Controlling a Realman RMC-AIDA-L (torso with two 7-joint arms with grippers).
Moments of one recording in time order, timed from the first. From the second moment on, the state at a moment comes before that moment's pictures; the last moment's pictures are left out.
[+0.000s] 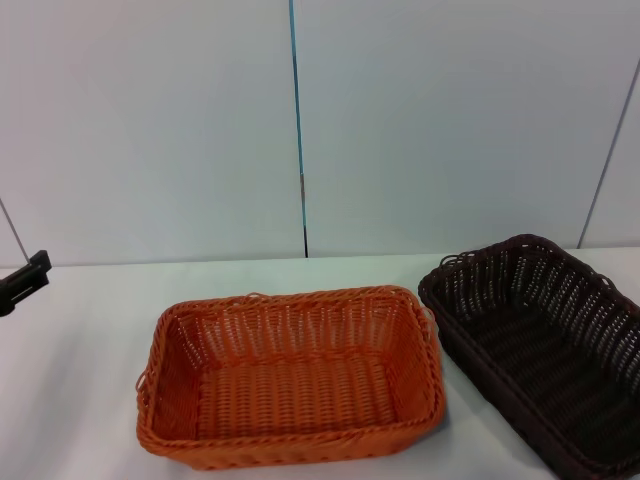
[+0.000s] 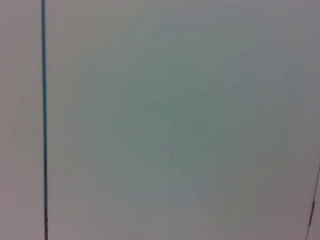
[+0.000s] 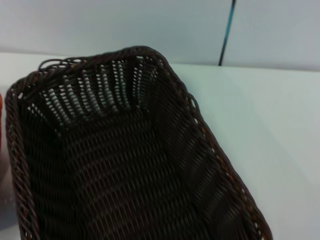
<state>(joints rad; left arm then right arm) -0.22 -2.16 -2.24 -1.09 1.57 -0.76 1.59 0.22 2.08 1.94 1.85 -2.75 1.44 2.91</state>
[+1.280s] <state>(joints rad) -0.22 -2.16 -2.26 -1.08 1.58 -0.73 1.60 0.11 2.09 2.13 1.44 -1.94 1.03 2.82</state>
